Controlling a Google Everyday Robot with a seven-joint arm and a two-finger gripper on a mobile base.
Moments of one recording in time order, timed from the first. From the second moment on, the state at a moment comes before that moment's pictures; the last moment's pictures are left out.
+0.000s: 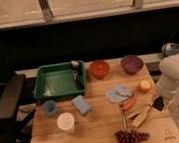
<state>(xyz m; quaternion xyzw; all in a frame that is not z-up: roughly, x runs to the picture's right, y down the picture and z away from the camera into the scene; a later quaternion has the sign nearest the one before) 0.341 0.185 0.712 -0.34 -0.12 -0.28 0.89</state>
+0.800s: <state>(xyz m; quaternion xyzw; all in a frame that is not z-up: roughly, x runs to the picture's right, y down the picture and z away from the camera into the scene) 0.351 0.186 0.707 -0.32 -0.14 -0.20 0.91</state>
